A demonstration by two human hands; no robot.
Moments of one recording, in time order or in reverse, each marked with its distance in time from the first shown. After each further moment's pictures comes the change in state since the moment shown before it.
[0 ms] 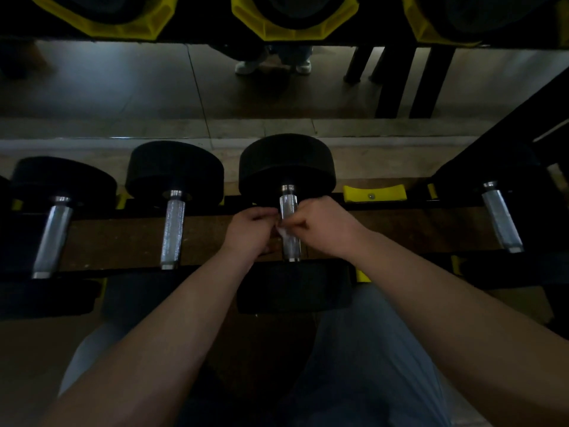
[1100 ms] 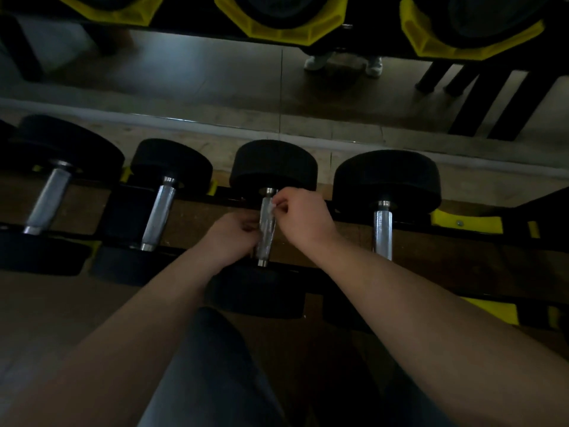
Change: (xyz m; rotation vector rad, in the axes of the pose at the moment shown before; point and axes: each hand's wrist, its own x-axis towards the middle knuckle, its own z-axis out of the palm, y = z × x) left_hand 0.003 -0.006 -0.198 0.537 -0.043 0.015; right_hand 0.118 -0.154 0.056 0.353 0.182 0.176
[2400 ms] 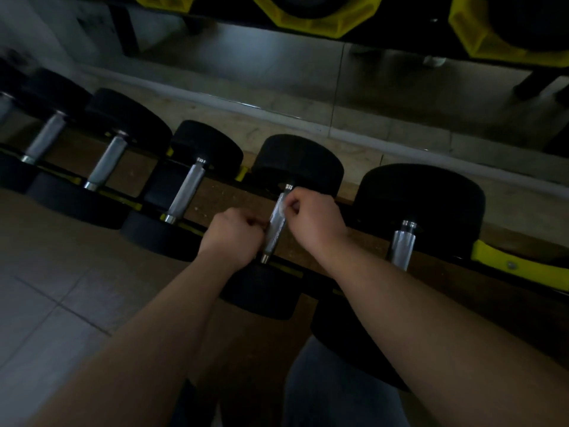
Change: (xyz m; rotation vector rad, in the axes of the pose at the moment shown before) left_hand -0.034 0.031 0.022 0.110 0.398 -0.247; right_hand 0.014 0.018 -0.006 0.066 -0.169 -0.064
